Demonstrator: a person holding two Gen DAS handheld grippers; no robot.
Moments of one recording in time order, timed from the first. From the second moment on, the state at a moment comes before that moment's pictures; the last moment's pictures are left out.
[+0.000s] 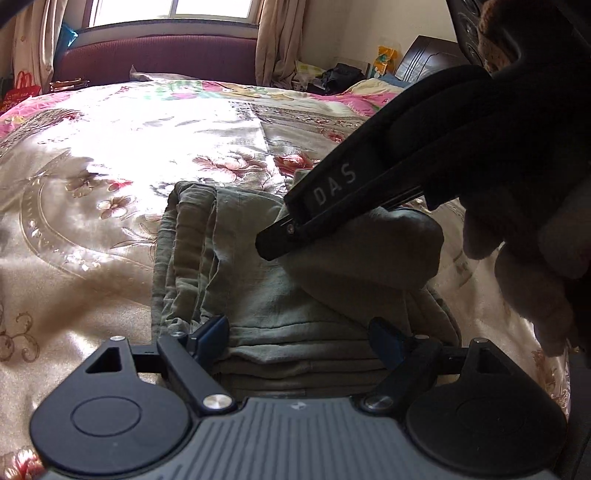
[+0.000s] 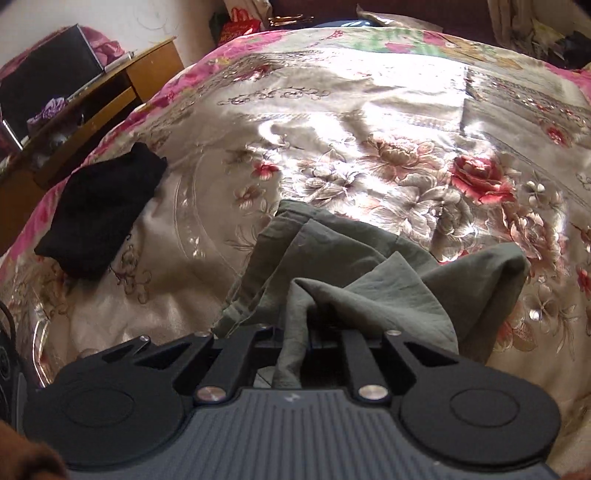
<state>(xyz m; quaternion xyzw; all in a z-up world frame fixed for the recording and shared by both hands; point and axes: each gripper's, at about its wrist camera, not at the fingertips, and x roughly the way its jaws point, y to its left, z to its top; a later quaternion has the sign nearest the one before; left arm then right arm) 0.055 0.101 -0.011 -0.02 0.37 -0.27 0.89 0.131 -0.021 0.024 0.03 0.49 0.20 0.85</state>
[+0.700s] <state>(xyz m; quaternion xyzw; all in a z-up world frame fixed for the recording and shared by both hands) 0.044 0.127 -0.015 -0.07 0.37 -0.23 0.90 0.125 0.000 0.036 0.08 0.48 0.33 0.81</state>
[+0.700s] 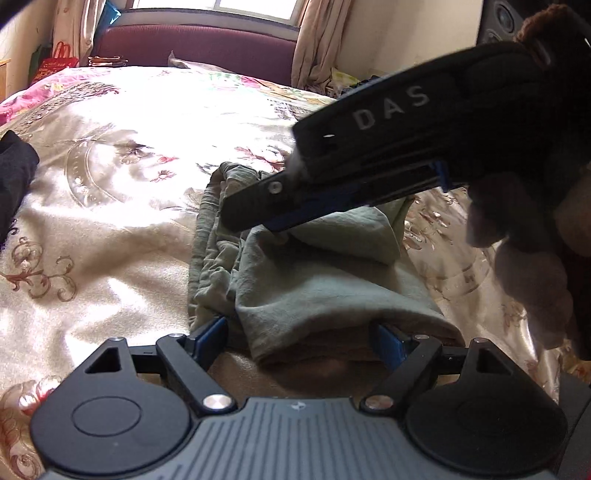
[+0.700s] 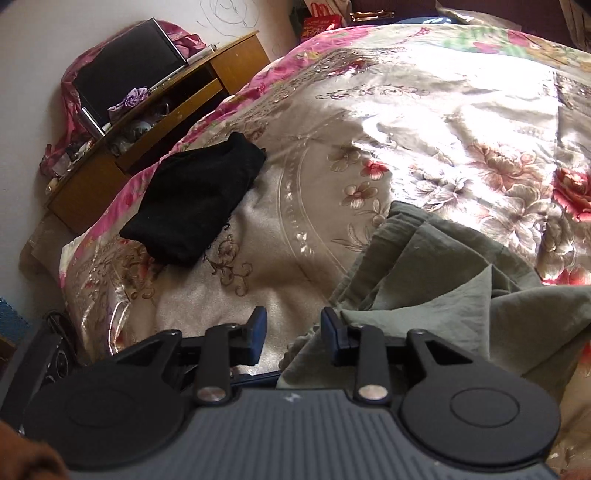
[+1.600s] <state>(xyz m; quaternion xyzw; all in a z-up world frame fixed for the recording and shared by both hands) 0.041 0.121 -0.019 -0.05 0.36 -0.24 0.90 0.198 -0.050 0.036 0.06 0.42 0.18 0.89</state>
